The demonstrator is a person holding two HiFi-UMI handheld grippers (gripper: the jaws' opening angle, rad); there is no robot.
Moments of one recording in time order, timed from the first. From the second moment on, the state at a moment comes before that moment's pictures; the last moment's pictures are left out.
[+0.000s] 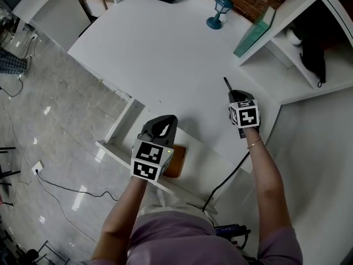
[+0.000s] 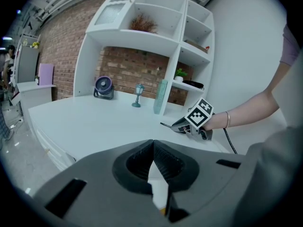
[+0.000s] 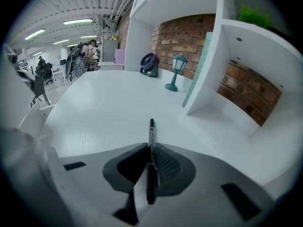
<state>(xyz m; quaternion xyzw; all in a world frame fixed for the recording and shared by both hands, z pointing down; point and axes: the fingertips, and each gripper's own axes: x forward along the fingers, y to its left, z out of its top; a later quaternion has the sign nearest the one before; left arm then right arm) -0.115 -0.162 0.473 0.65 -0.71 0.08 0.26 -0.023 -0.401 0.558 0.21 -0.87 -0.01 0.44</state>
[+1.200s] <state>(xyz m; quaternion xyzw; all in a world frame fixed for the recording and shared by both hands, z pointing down) -0.124 -0.137 0.456 0.68 -0.69 0.08 0.23 0.000 -0.314 0.467 0.26 -0.91 0.04 0.31</state>
